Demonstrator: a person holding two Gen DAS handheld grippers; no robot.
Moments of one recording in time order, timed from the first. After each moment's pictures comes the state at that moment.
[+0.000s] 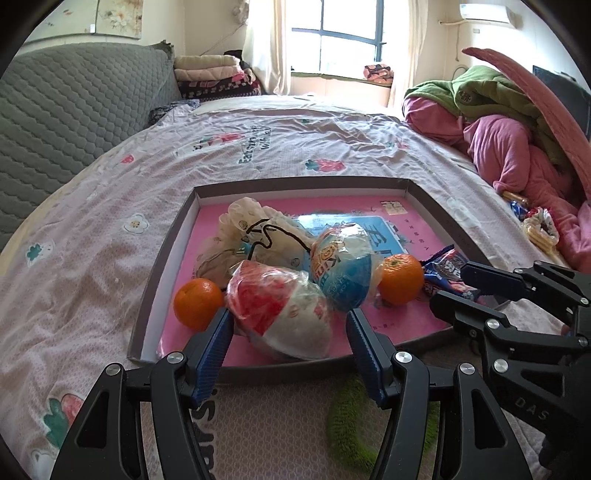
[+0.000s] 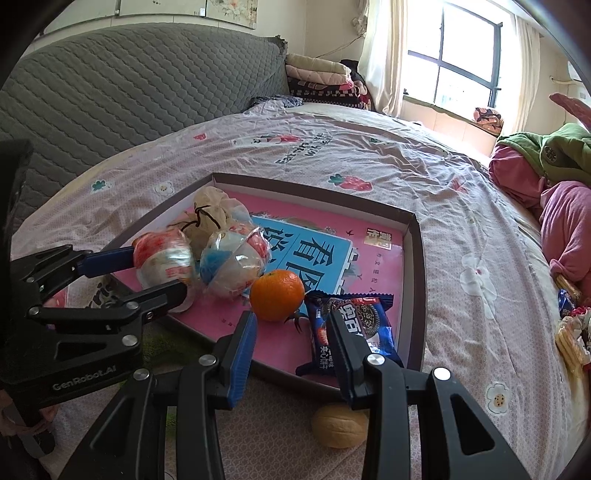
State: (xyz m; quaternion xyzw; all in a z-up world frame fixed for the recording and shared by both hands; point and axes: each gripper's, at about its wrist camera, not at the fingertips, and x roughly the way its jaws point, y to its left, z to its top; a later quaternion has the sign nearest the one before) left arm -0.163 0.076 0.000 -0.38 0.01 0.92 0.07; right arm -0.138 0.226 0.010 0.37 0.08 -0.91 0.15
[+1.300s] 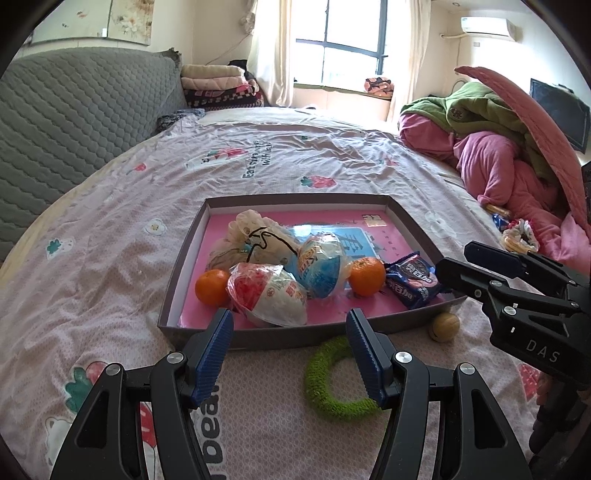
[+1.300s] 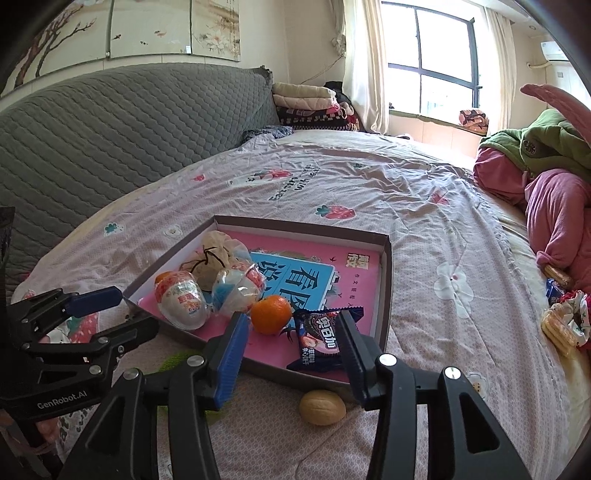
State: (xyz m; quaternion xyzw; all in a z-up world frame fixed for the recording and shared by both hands) left arm -0.113 0.075 0.037 -0.36 -0.01 0.93 0.07; right arm -0.106 0.254 0.051 0.33 0.03 -0.93 0.15
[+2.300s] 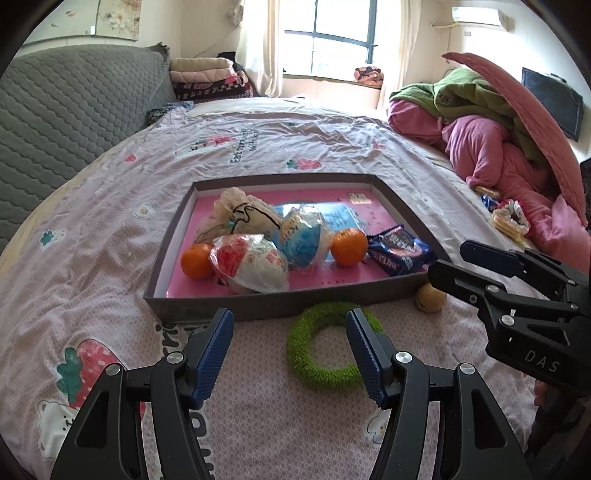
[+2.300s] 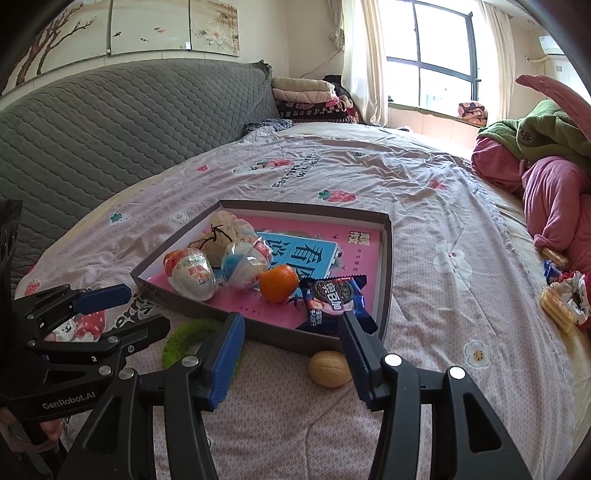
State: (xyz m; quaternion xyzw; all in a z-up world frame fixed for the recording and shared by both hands) left arm -0.097 0.085 0.024 -0.38 0.00 0.92 0.08; right arm -0.083 0.256 0.039 0.34 0.02 -0.93 0.15
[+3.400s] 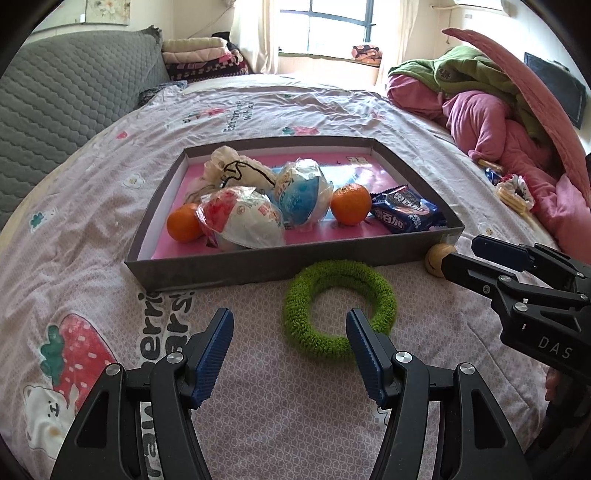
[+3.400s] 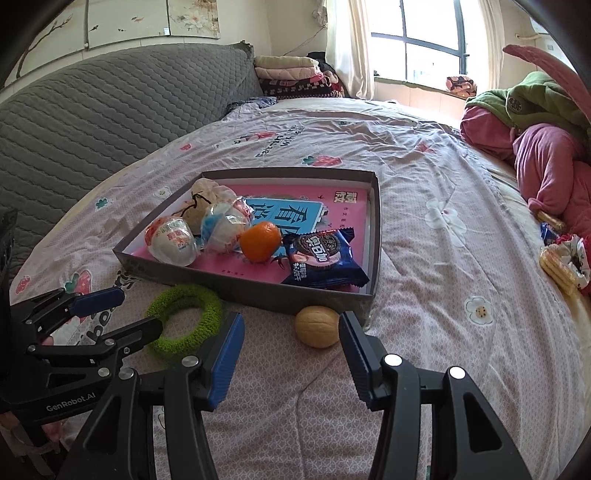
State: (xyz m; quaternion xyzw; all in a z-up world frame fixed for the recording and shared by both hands) left arm -0.098 0.088 -0.006 -0.42 0.01 0.90 0.09; right arm -0.080 0.266 0.014 0.39 0.01 -0.91 0.12
